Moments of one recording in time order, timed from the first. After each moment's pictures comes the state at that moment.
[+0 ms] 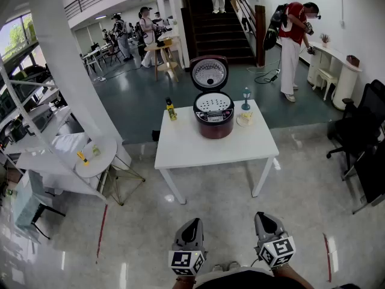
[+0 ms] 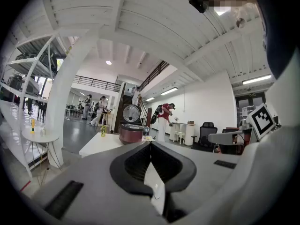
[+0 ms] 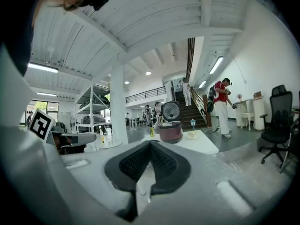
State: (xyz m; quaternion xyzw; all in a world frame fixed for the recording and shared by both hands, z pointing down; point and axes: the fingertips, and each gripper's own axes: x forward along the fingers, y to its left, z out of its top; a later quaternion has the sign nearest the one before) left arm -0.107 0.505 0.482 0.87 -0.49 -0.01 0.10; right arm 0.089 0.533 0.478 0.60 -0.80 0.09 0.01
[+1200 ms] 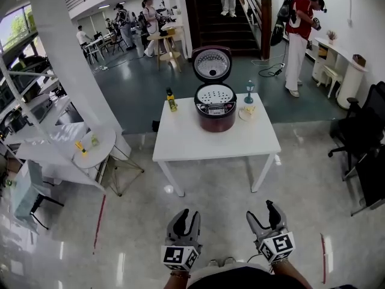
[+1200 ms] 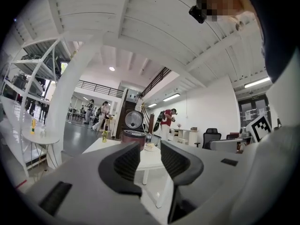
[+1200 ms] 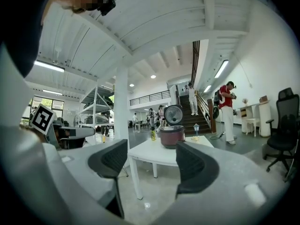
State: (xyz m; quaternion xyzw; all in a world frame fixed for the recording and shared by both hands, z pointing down) left arm -0.109 0.479 0.469 0.86 -0.50 -0.06 0.08; right arm 0.104 0.503 0.479 0.58 -0.81 0.05 0.01
